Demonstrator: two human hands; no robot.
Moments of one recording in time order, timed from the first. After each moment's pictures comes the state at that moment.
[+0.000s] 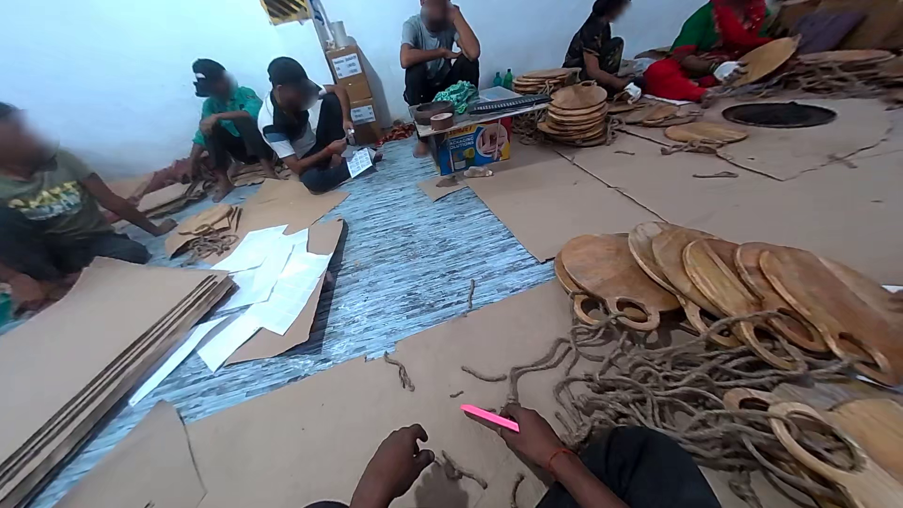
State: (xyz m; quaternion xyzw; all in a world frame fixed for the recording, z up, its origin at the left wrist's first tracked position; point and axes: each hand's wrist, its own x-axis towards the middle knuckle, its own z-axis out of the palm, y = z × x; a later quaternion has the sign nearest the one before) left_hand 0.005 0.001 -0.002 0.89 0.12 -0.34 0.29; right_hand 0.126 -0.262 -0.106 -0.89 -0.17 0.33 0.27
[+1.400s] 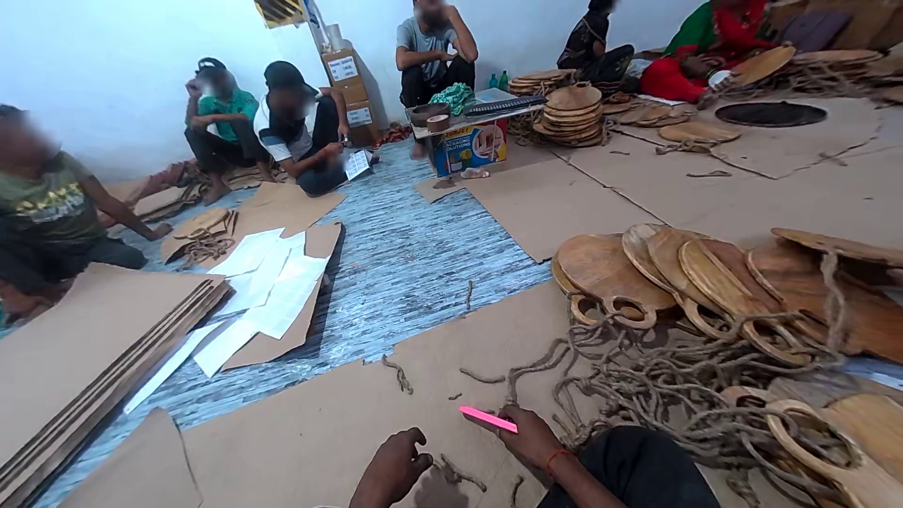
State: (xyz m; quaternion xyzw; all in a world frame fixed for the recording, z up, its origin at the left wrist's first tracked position) left_hand 0.005 0.001 -0.002 0.89 0.12 -0.34 0.29; right_hand 0.126 -0.262 -0.105 -0.89 -0.17 0.33 0.27
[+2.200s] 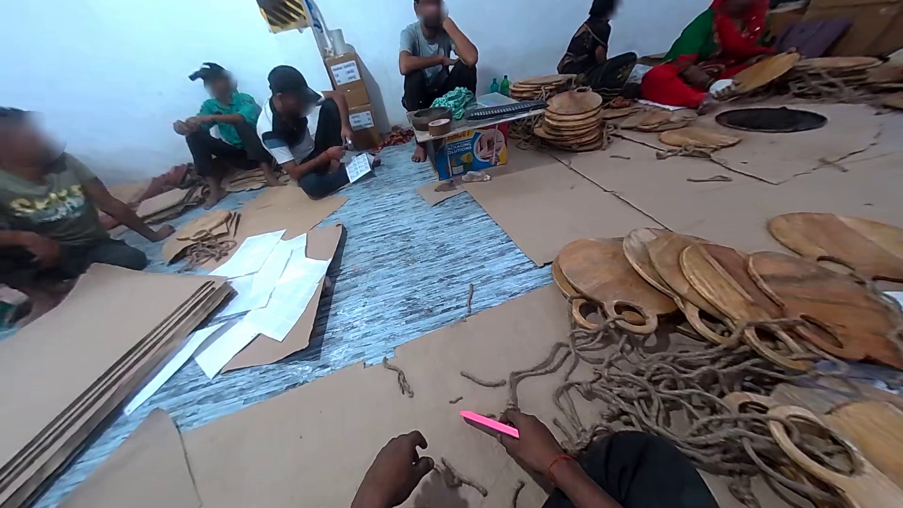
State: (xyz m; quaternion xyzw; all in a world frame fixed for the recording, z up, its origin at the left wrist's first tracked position) left_hand -0.001 0.009 -0.001 0.89 0.12 -0.34 0.29; right_hand 0.121 -0.254 -0.107 -0.89 -0.17 0.33 0.26
